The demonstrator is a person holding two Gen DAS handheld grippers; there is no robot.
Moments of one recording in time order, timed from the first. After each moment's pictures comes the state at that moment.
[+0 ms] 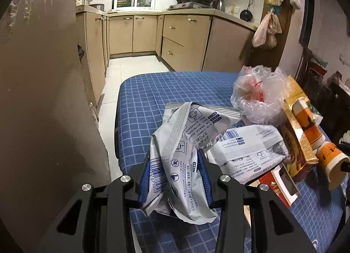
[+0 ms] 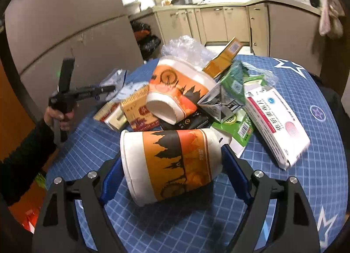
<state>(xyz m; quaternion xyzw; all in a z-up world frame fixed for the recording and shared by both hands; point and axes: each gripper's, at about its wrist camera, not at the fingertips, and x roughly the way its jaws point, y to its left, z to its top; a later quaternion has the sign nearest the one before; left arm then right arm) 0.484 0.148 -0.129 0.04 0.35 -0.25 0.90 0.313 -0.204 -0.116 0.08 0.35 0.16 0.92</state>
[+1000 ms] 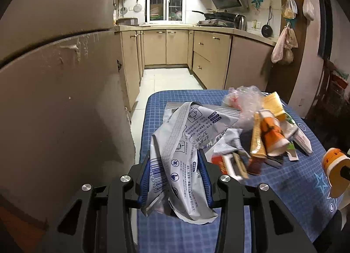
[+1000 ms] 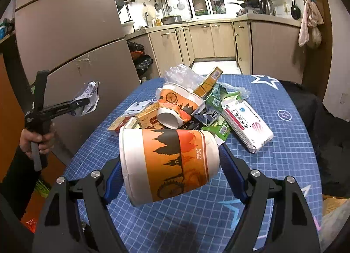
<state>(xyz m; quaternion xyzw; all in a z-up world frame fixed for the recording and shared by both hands) 0.342 0.120 -0.044 0.04 0.32 -0.12 0.94 0.246 -0.207 -0.072 0.07 0.31 0.12 0.94</state>
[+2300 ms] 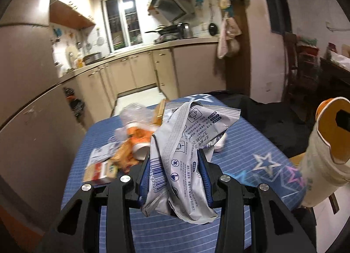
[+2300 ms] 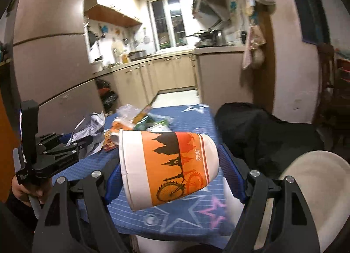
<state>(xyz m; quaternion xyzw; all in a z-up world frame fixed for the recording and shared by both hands) 0.192 -0.132 -0.028 0.14 0.24 -0.19 0.94 0.107 -0.350 -0.020 0.09 0.21 -0.02 0.97</state>
